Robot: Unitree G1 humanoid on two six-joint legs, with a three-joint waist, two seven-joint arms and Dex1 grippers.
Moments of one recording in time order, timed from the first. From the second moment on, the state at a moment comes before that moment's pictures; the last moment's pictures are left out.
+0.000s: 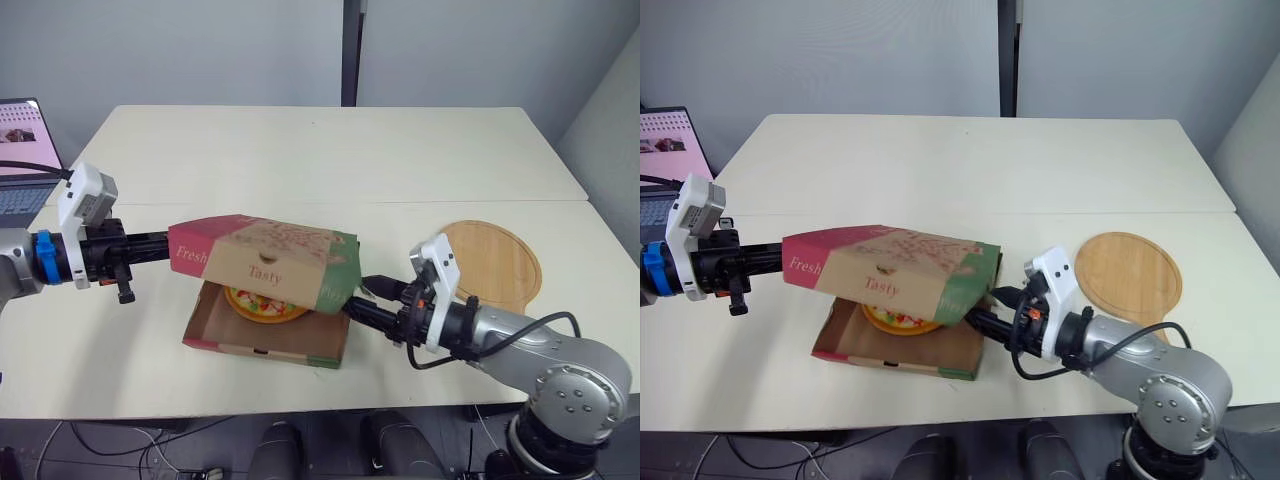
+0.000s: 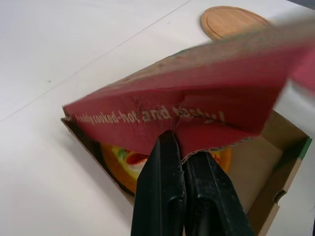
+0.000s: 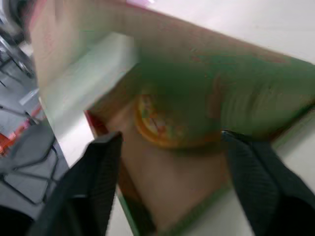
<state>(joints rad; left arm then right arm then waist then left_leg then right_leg) -0.31 1.09 0.38 -0.10 -0.63 0.80 -1.25 -0.30 -0.21 -0.21 -0.87 0.86 1.53 0.33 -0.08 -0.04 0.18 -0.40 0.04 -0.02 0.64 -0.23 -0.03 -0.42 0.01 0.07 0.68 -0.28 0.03</state>
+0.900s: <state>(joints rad) -0.24 1.09 0.44 -0.13 -0.69 0.85 -1.21 -0.61 -0.40 -0.05 -0.47 0.77 1.08 0.48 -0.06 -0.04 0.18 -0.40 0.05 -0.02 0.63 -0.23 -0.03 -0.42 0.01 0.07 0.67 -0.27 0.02</state>
